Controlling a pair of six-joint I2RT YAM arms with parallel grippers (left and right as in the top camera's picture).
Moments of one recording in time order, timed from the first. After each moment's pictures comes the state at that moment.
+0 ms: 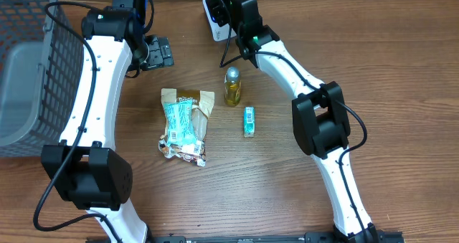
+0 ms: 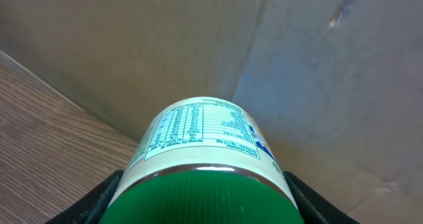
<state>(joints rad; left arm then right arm) -0.08 1.92 1.92 -1.26 -0.11 -0.34 0.45 2.56 2.18 0.12 0.07 -0.19</state>
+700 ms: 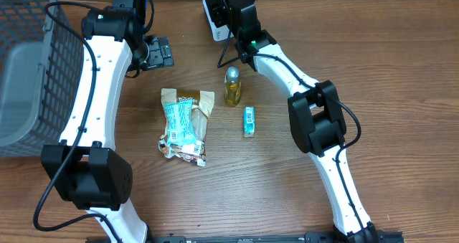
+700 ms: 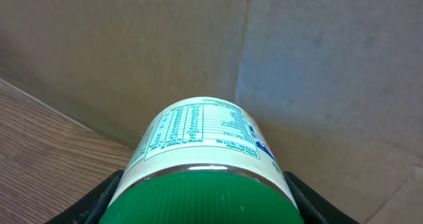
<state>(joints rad) -0.08 1.92 1.92 -1.26 -0.11 -0.34 0.44 2.60 2.18 0.20 0.07 -0.03</state>
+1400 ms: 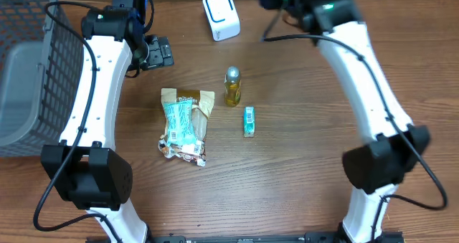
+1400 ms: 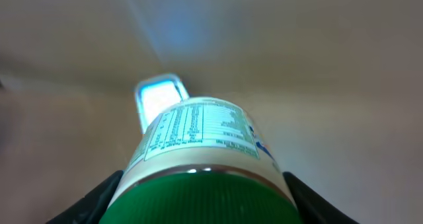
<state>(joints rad) -0.08 1.92 1.92 -1.26 -0.11 -0.34 0.29 2.03 2.20 -0.97 0.03 0.28</state>
